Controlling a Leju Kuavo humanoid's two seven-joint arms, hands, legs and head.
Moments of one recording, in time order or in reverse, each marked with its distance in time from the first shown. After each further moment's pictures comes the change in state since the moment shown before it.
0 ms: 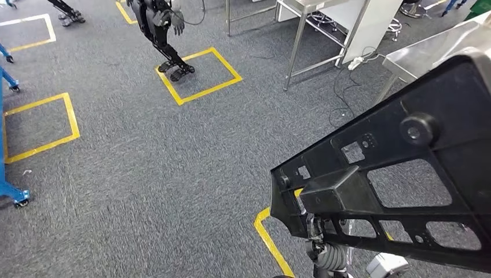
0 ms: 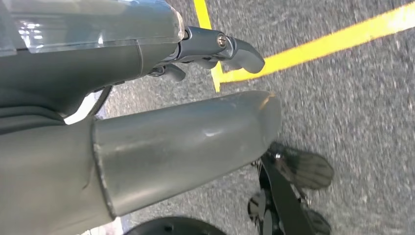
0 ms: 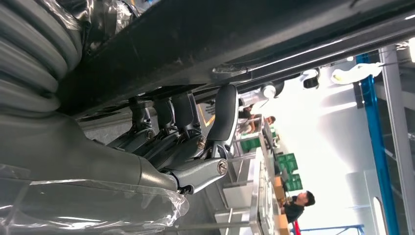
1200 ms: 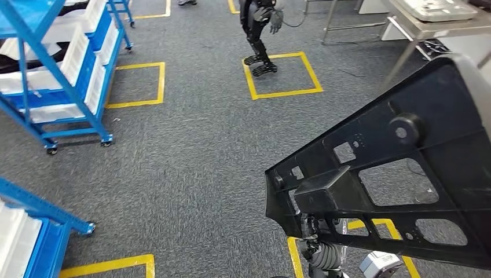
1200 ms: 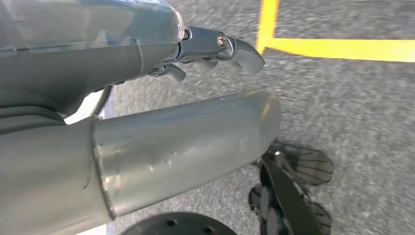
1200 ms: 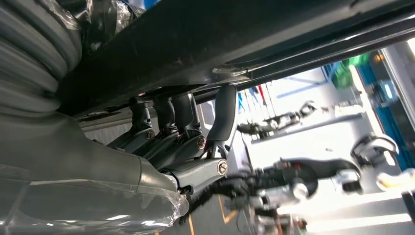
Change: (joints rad) left arm 0.008 0.011 0.002 0.000 0.008 -0.003 -0.007; right arm -0.030 -0.042 0.057 0.030 -0.032 -0.044 -0.018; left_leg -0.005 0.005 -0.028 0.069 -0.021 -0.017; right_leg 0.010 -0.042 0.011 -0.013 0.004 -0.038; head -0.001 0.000
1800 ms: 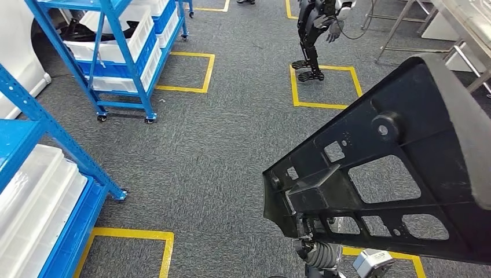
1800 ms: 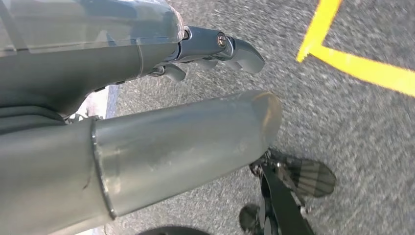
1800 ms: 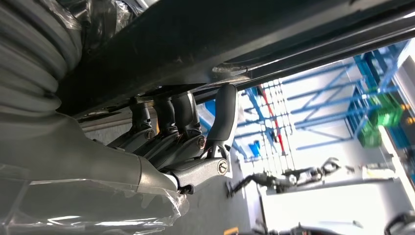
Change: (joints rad) left arm 0.002 0.009 0.003 0.000 0.011 -0.003 0.011; right arm -0.015 -0.001 0.018 0.019 0.017 -0.030 0.008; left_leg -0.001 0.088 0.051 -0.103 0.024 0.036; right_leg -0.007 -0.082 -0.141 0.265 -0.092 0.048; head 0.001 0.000
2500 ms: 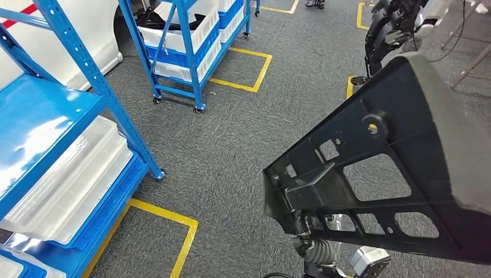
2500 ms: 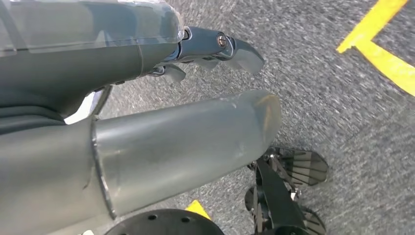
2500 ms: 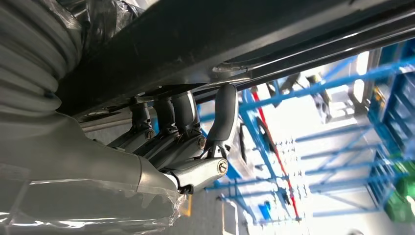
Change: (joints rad) left arm -0.012 0.010 0.000 0.001 0.012 -0.011 0.000; right arm -0.030 0.001 -0.002 0.022 0.017 -0.005 -0.008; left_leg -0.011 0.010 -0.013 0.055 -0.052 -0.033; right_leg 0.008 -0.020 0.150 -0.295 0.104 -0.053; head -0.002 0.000
